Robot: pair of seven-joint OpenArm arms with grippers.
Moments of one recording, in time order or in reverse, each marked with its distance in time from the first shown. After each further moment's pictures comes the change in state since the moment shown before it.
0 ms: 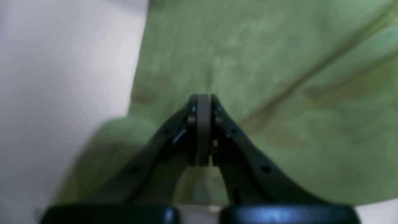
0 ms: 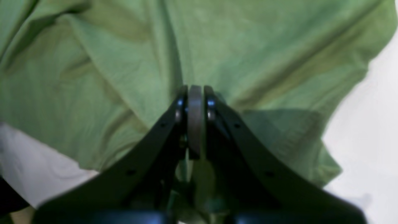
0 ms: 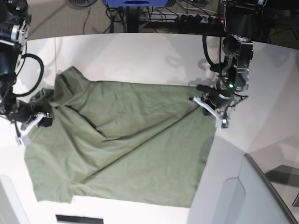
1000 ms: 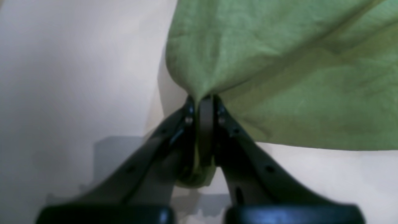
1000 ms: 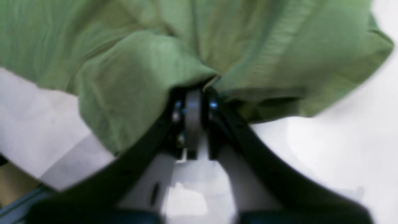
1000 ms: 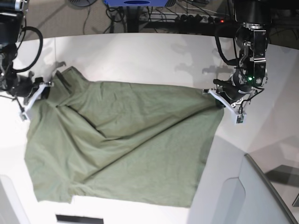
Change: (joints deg) left arm 6.2 -2.5 -8.9 14.2 -0.3 -4.1 14.1; right arm -13.7 -0.8 -1.3 15.7 0.0 -0.4 -7.8
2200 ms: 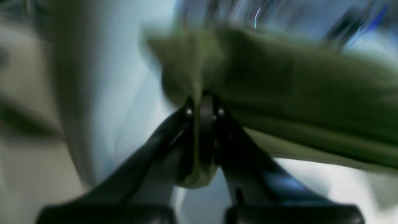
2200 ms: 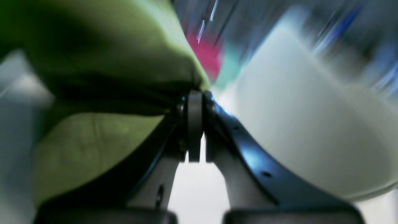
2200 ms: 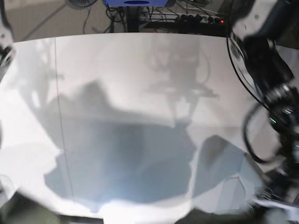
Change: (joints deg) left arm -28.9 3.0 -12.9 14.4 -13.1 0.6 10.2; right arm 23.7 3.4 6.3 39.6 0.2 -0.2 -9.7
